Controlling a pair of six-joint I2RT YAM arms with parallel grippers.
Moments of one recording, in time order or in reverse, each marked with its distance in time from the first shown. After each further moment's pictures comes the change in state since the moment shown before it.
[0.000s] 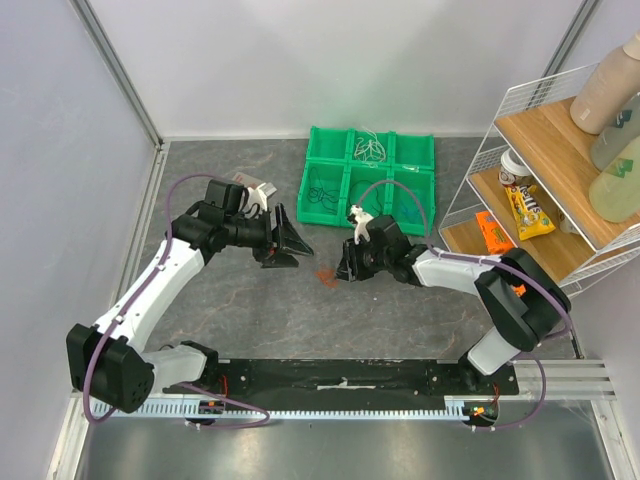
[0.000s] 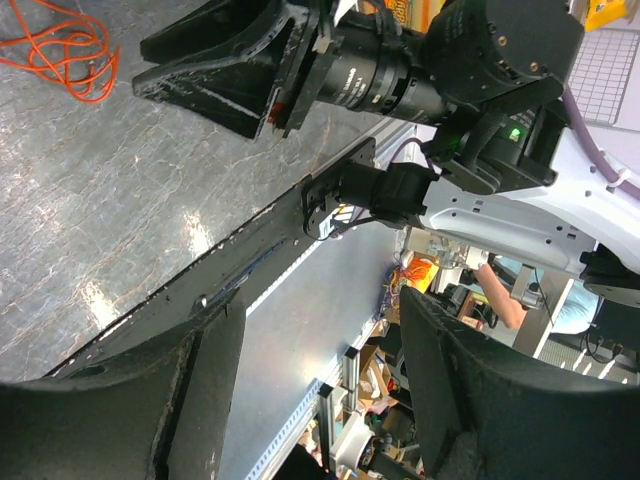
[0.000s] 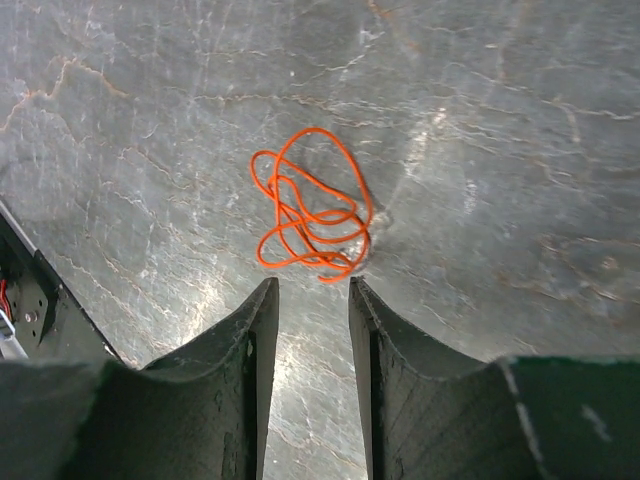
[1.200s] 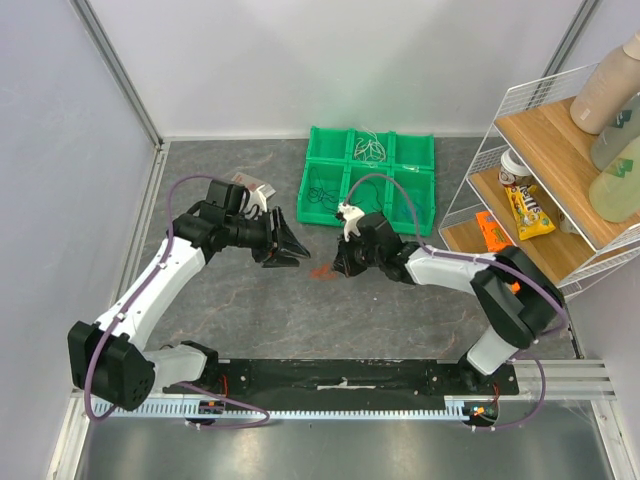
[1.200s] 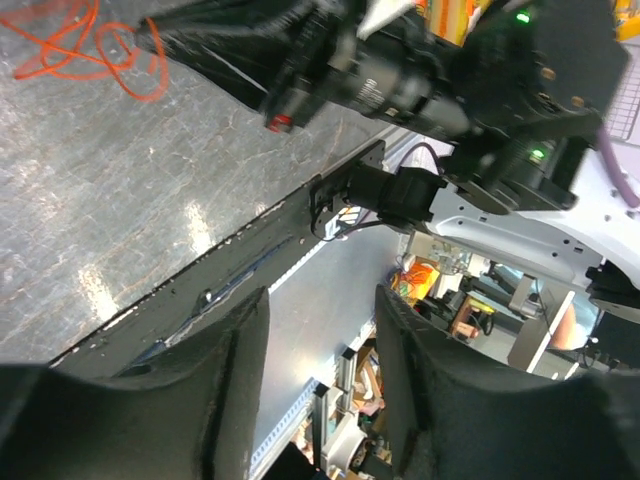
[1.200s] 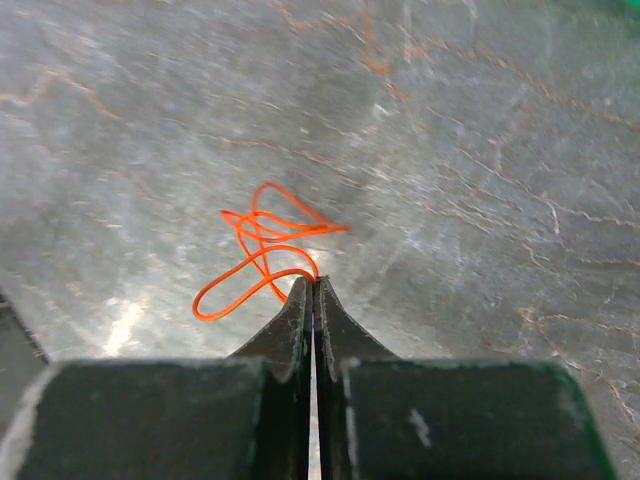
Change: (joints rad) left arm -0.003 0.011 0.001 -0.026 -0.016 -0.011; right arm 0.060 0.069 0.059 0.047 0.101 -0.133
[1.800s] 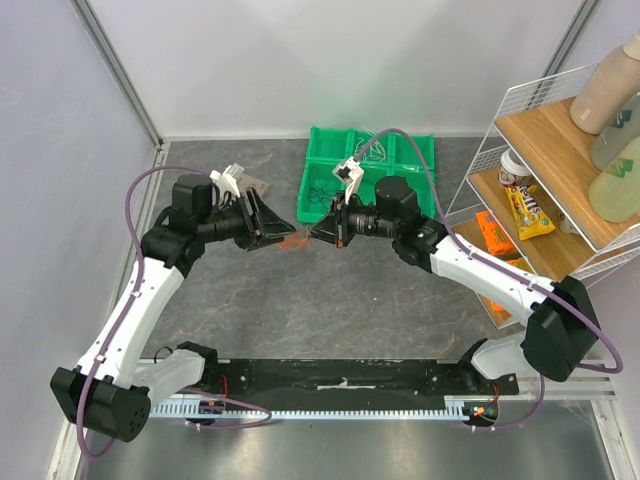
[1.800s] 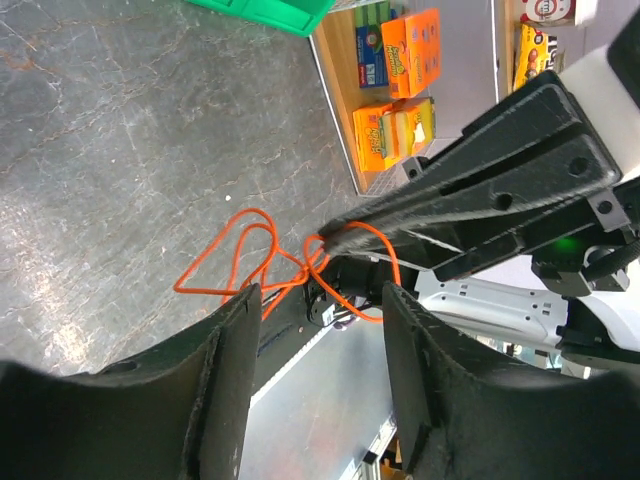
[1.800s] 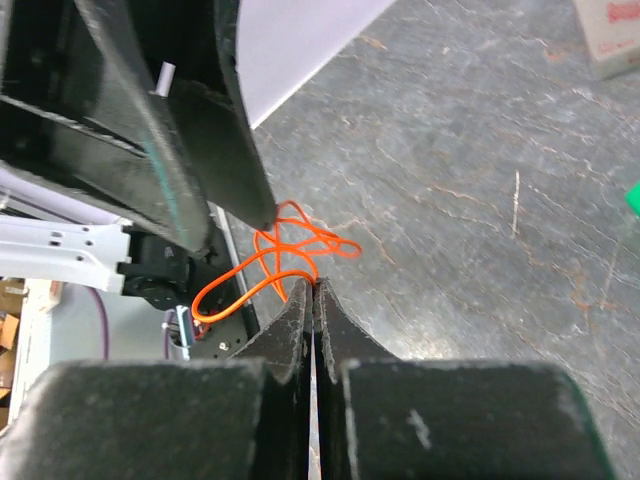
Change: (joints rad) left arm 0.083 -0.160 0.016 0.116 -0.115 -0.038; right arm 0.004 -0.253 0.233 -0.031 -0.296 0.114
